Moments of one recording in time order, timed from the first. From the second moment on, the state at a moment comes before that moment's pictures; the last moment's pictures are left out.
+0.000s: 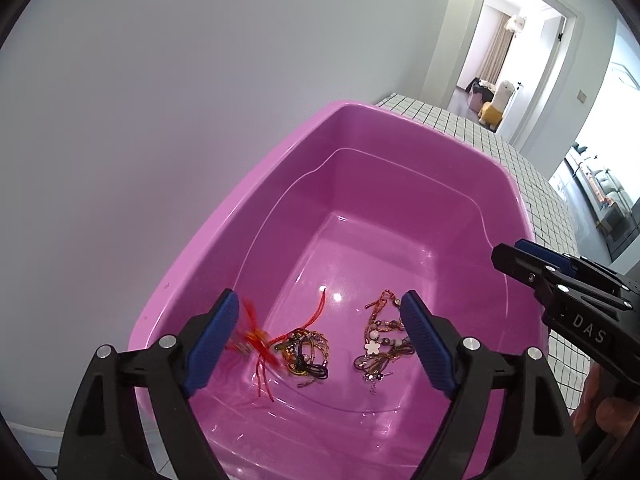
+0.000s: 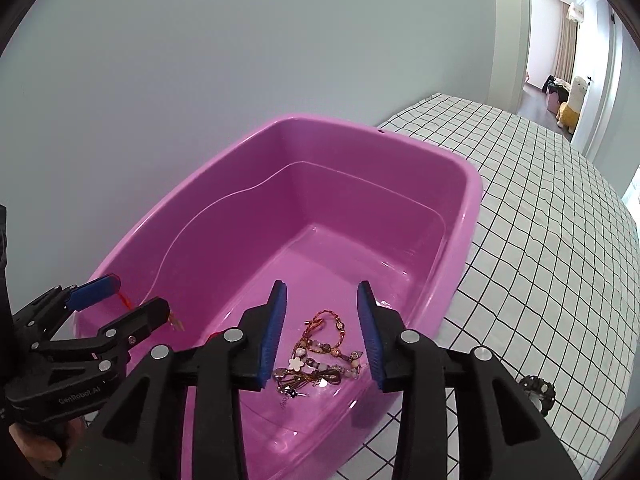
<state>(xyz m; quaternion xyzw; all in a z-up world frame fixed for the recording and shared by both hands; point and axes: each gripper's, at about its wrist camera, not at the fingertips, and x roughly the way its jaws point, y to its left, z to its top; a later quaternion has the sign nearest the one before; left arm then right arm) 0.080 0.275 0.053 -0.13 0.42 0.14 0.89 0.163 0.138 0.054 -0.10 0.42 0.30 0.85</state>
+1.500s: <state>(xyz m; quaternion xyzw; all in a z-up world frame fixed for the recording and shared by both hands) 0.049 0.204 0.086 -0.08 0.38 0.04 0.92 0.093 0.005 0.067 0.02 0.42 0.19 0.89</state>
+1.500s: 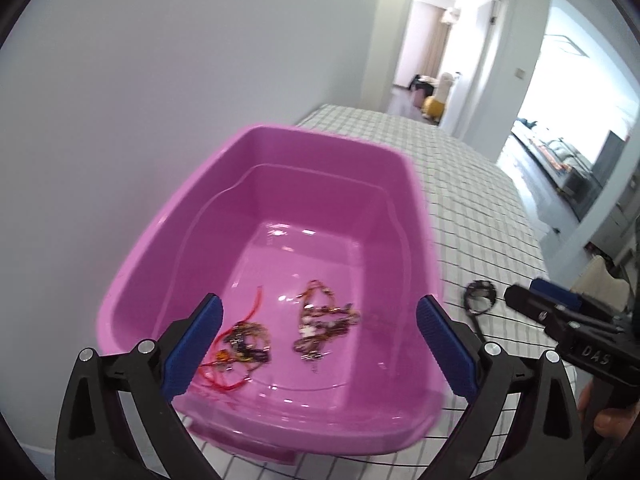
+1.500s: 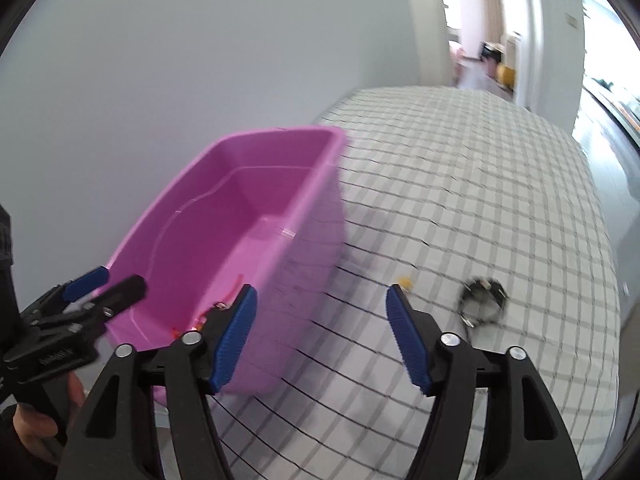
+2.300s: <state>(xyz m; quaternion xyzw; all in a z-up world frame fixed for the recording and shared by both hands) 0.078 0.024 0.030 -0.05 0.37 -0.04 0.93 0.097 -0.168 -0.012 0.08 0.44 0.11 0.89</state>
